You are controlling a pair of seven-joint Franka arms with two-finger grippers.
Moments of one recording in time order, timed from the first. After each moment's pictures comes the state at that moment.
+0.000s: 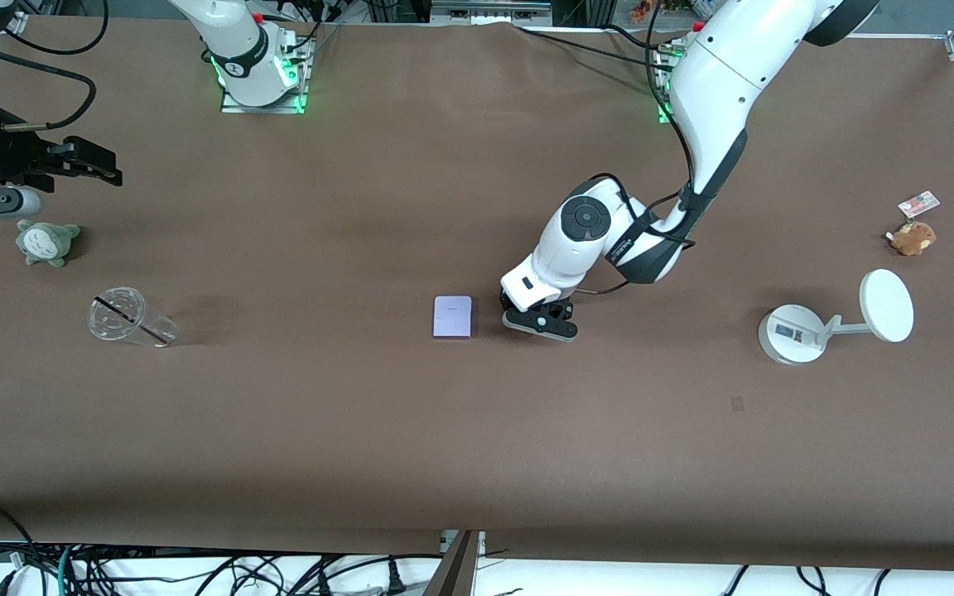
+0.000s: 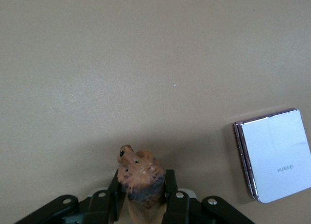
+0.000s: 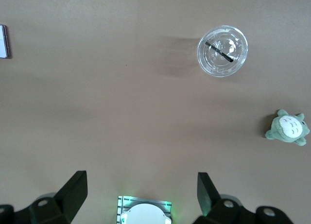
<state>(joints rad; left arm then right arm) -0.30 0.73 -0.34 -1.72 0.27 2.61 -0.57 -0.02 0.01 0.02 -1.64 0.02 1.47 -0.10</state>
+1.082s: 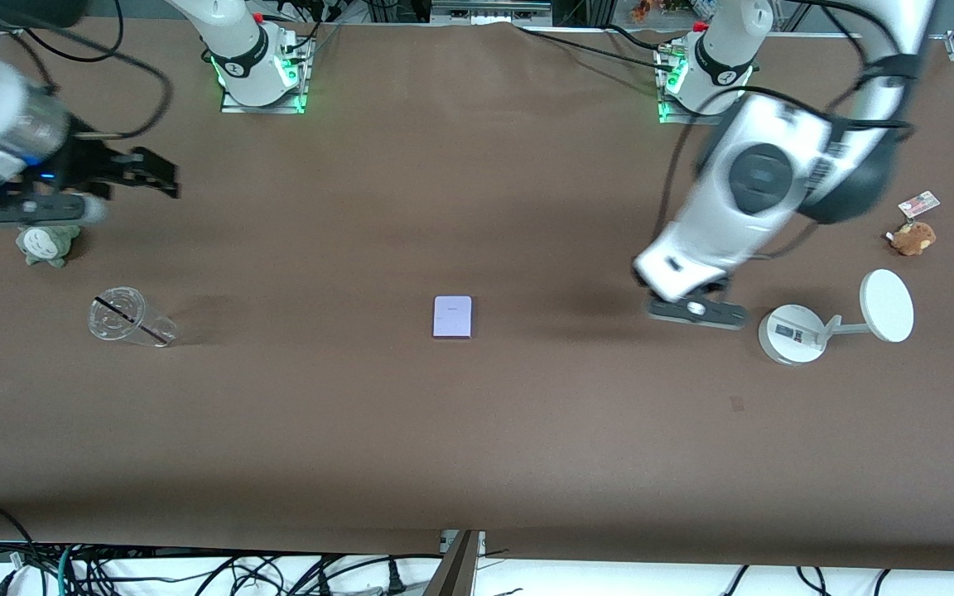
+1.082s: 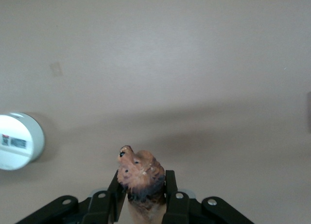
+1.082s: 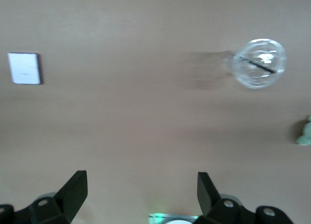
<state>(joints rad) 0.01 0.32 -0.34 -1.68 0.11 1.92 -0.19 0.17 0.03 0.04 -1.64 0.05 1.56 0.19</state>
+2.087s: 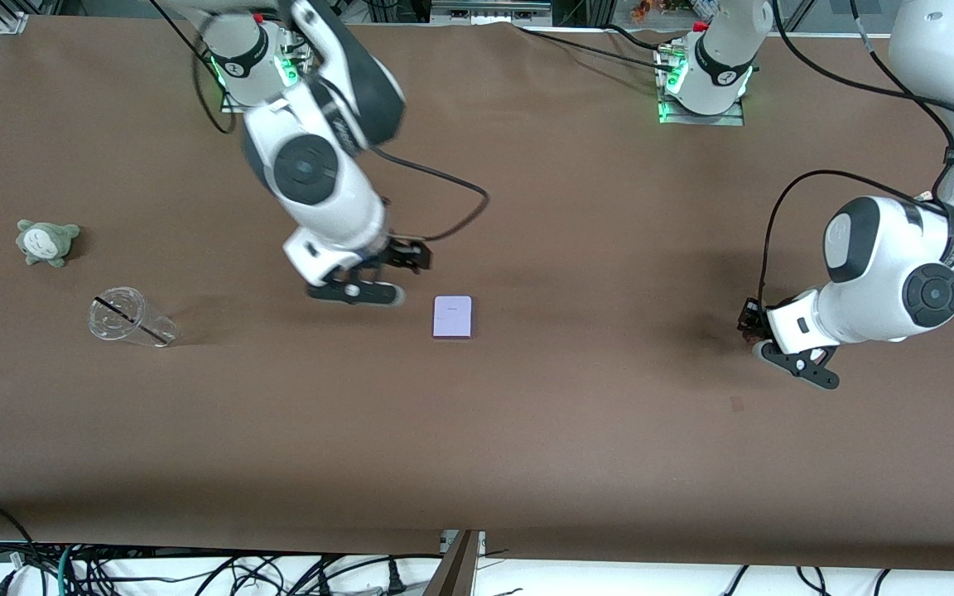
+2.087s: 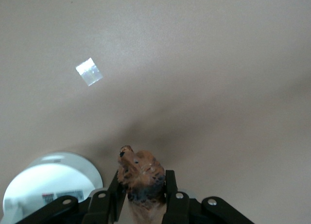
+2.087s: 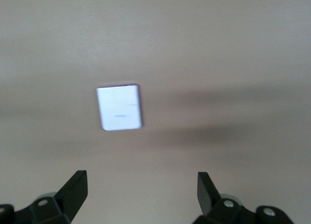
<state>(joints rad) 0.27 0.52 -0.33 -1.72 0.07 2.06 0.37 0.58 0.57 0.04 -1.38 0.07 1.91 0.68</state>
